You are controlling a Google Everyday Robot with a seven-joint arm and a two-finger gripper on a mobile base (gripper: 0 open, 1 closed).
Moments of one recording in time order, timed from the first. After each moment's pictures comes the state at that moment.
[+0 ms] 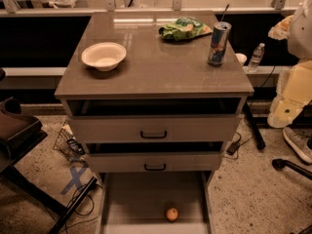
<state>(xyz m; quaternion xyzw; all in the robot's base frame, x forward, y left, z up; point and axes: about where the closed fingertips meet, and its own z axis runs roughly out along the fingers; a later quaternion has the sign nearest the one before) 0.438 -0.214 0.986 -0.60 0.78 -0.05 0.17</state>
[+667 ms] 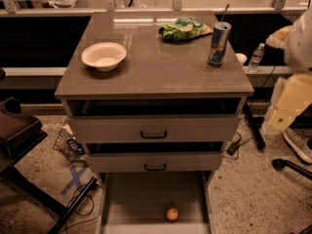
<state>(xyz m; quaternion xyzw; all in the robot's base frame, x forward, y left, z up) 0.440 -0.215 0.969 -0.60 0.78 -0.04 0.19</state>
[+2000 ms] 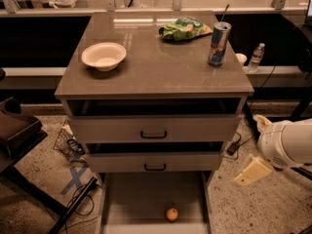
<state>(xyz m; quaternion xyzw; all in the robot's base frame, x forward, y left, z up) 0.444 -0.241 0.751 -0.50 0.82 0.01 0.29</state>
